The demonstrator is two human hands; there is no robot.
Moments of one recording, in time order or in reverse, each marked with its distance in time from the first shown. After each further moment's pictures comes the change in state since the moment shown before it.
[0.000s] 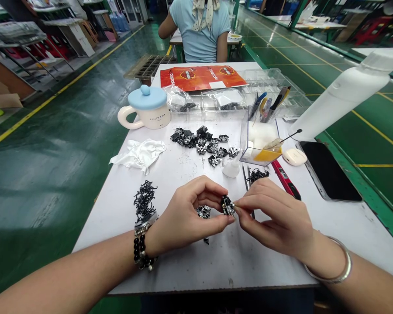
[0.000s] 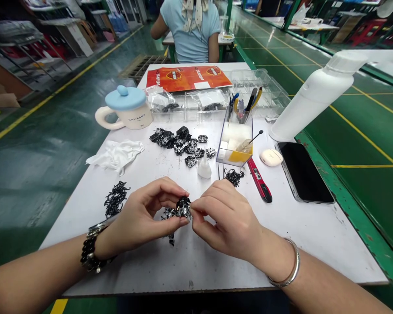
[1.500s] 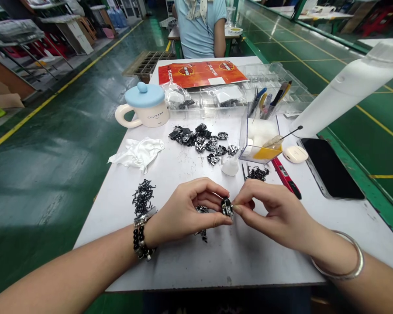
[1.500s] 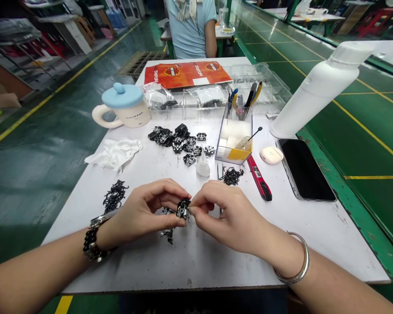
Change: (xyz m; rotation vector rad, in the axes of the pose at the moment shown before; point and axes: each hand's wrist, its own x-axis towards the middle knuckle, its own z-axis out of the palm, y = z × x) left_hand 0.007 -0.002 -0.005 -0.070 -0.116 -0.100; right_hand -0.001 0.007 -0.014 0.366 -0.299 0.428
